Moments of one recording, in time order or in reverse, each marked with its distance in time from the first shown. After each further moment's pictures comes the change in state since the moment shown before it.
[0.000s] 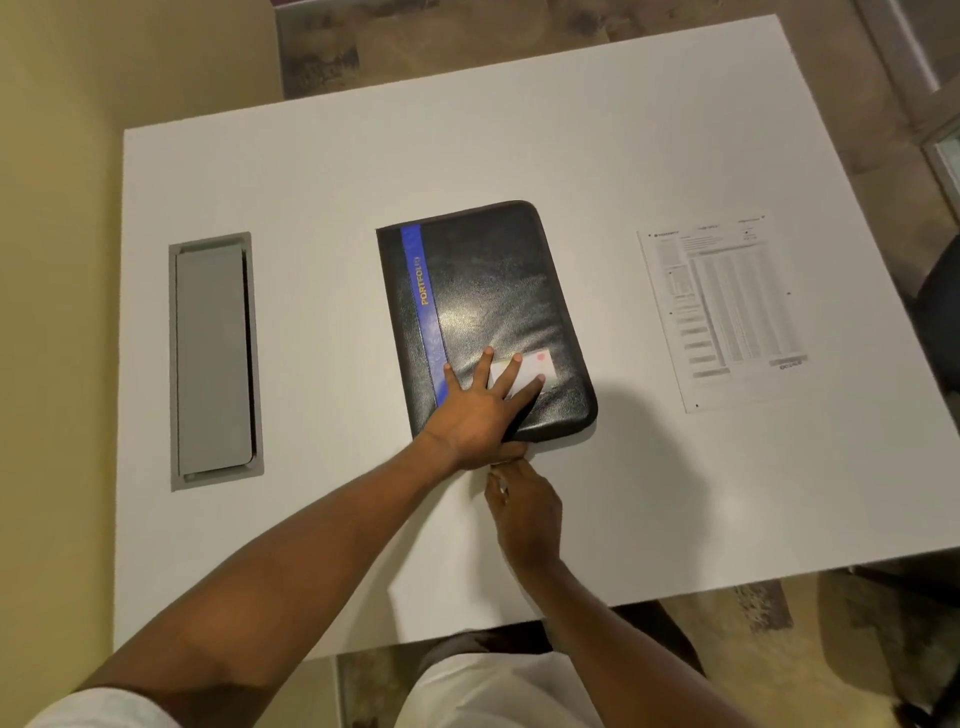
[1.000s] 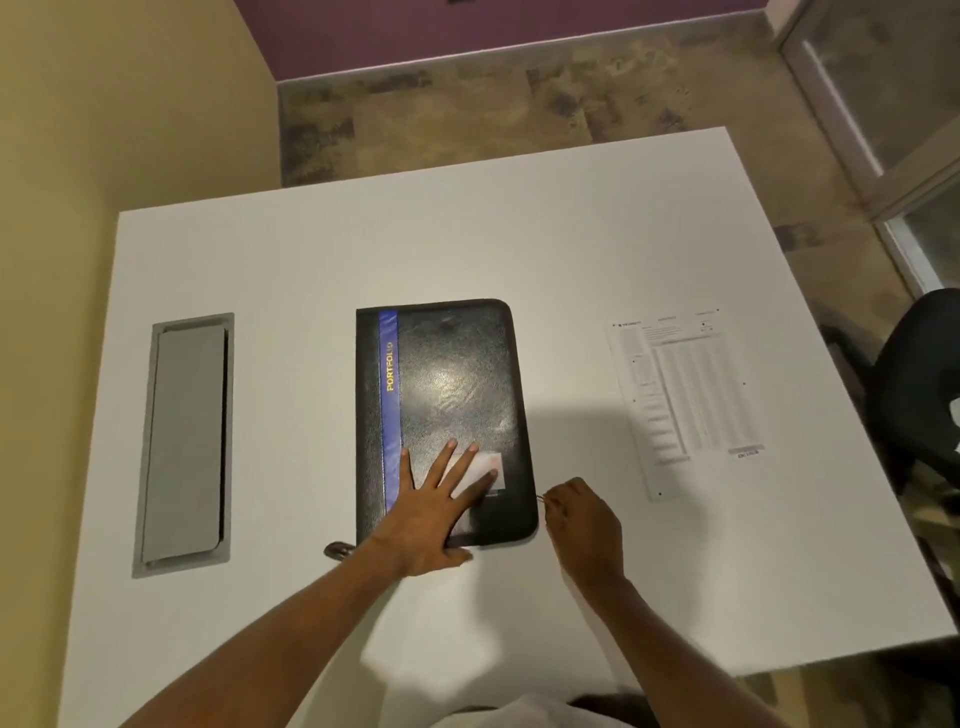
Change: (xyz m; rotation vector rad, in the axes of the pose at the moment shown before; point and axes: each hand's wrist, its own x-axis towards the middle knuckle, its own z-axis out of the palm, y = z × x) left_hand -0.016 -0.021 0.022 -0.001 0.056 0.009; right_hand 0.096 0.075 -0.091 -0.095 -0.040 0.039
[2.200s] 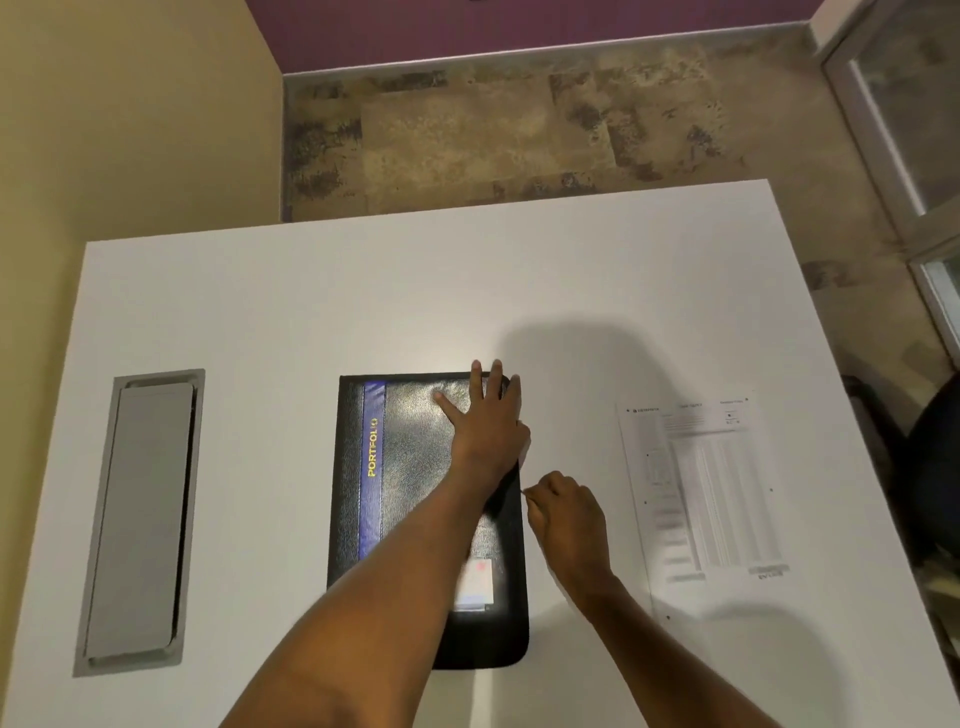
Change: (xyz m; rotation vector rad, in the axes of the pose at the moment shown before) left_hand 0.234 -0.021 -0.138 -0.206 0.030 -0.469; right_hand 0.156 -0.028 -0.009 -0.193 -0.054 -0.137
